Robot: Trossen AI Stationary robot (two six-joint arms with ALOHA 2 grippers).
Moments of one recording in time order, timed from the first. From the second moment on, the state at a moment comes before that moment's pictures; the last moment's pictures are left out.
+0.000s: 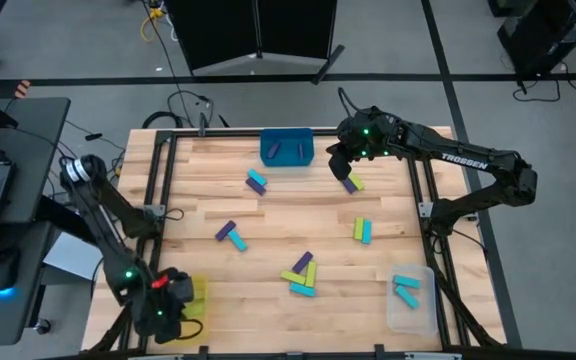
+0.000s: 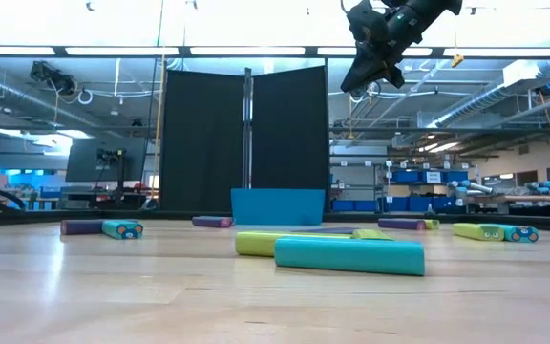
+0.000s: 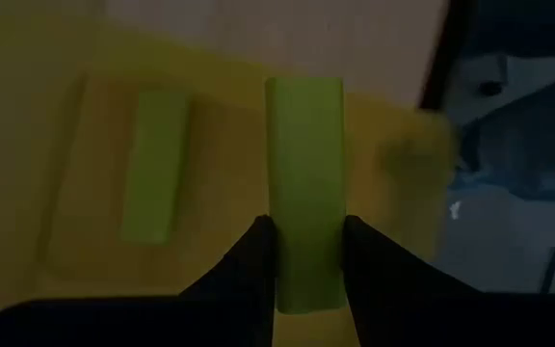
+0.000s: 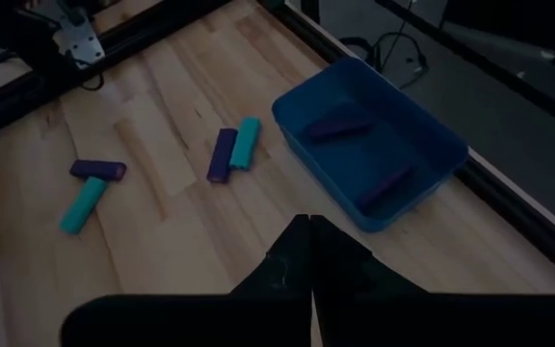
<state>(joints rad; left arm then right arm) -1.09 1.33 0.86 -0.66 -0.14 -1.41 -0.41 1.31 1.19 -0.57 0.00 0.24</state>
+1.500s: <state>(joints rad) -1.01 1.34 0.66 -0.37 -0.08 -1.29 -0.41 1.31 1.19 -0.57 0.01 0.26</state>
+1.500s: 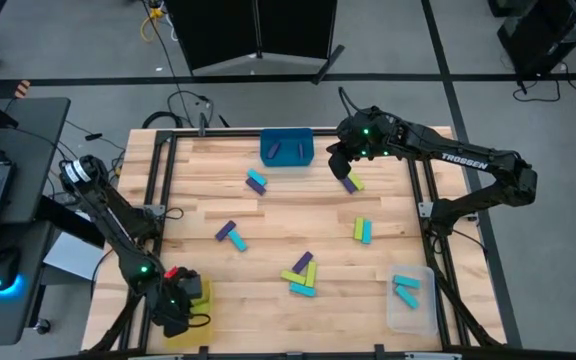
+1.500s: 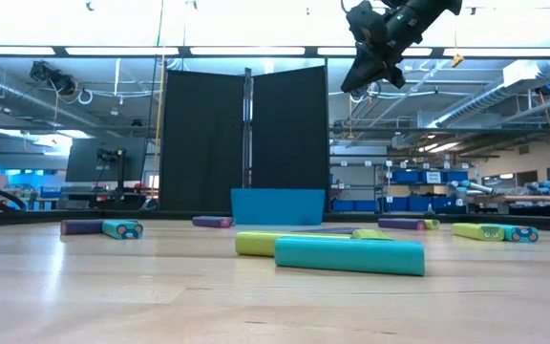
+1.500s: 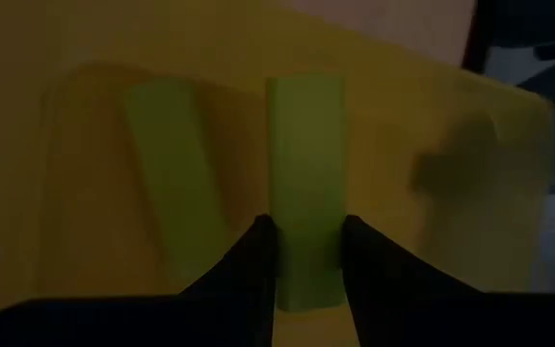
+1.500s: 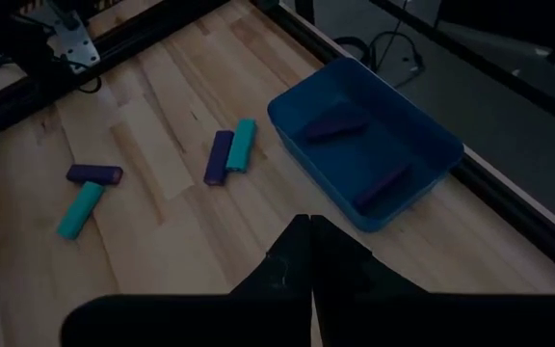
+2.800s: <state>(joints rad) -1.01 1.32 0.69 -0.58 -0.03 -1.34 -0.41 1.31 1.19 -0.55 0.01 0.25</state>
